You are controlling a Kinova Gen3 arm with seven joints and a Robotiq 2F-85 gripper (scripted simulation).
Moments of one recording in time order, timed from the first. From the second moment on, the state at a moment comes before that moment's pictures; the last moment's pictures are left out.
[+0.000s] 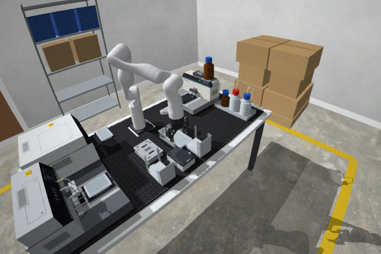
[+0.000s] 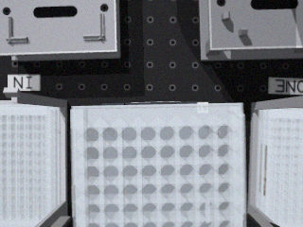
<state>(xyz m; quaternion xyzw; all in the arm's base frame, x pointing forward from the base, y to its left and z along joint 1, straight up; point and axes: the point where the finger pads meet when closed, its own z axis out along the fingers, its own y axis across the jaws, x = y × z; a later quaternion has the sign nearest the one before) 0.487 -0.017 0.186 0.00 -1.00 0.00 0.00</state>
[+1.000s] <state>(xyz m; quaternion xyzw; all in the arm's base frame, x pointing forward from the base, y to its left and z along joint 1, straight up) 0.487 -0.017 0.150 0.00 -1.00 0.00 0.00</state>
